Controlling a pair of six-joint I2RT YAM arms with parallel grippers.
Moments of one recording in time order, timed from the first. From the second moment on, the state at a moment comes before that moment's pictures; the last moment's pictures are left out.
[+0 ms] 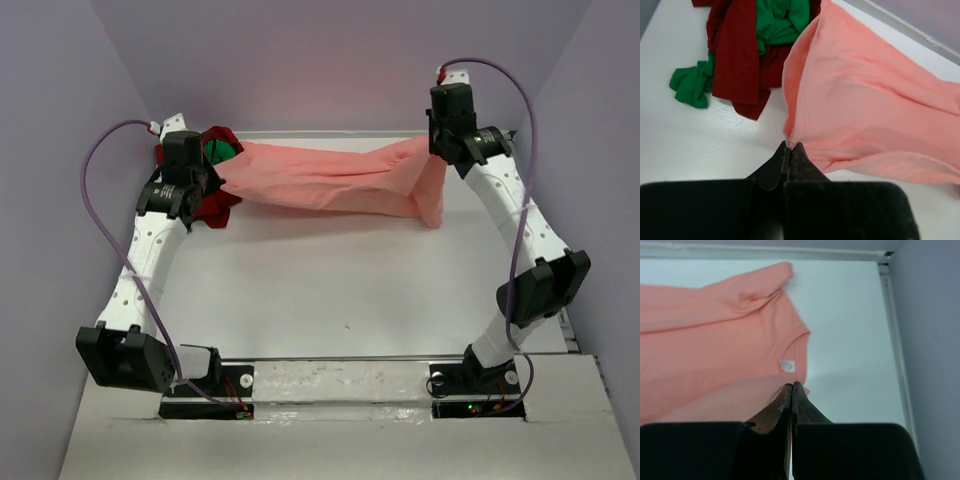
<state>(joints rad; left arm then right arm) -0.13 1.31 1.33 -0.62 -0.22 -0.50 0.36 1.75 1.87 -0.76 0.52 0.08</state>
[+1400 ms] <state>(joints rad) -0.36 1.06 1.96 -0.79 -0.16 -0.26 0.39 1.11 2.30 -0.74 0.59 -0.08</state>
